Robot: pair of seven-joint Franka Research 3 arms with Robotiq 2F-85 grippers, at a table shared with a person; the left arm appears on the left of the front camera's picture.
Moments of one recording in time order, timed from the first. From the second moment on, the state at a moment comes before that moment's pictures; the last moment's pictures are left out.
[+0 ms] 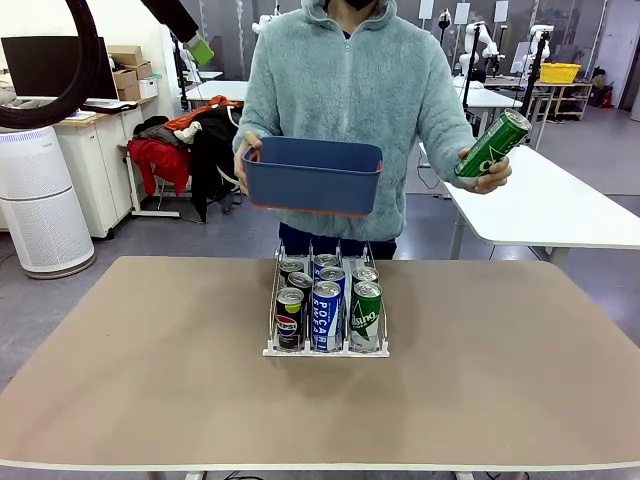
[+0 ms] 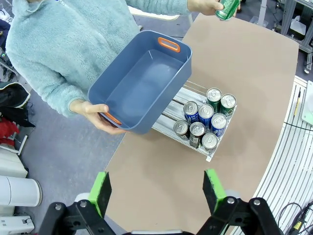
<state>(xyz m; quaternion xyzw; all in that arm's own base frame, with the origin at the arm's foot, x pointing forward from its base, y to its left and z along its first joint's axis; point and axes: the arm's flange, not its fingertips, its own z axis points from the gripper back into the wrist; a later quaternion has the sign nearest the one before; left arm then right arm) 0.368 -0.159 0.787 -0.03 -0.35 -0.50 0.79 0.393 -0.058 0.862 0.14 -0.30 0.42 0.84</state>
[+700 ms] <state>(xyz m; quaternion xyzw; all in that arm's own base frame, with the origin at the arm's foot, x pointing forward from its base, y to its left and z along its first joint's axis) 0.368 -0.159 0.787 -0.03 -0.35 -0.50 0.79 0.427 -0.026 0.816 0.17 -0.25 0.45 0.84</state>
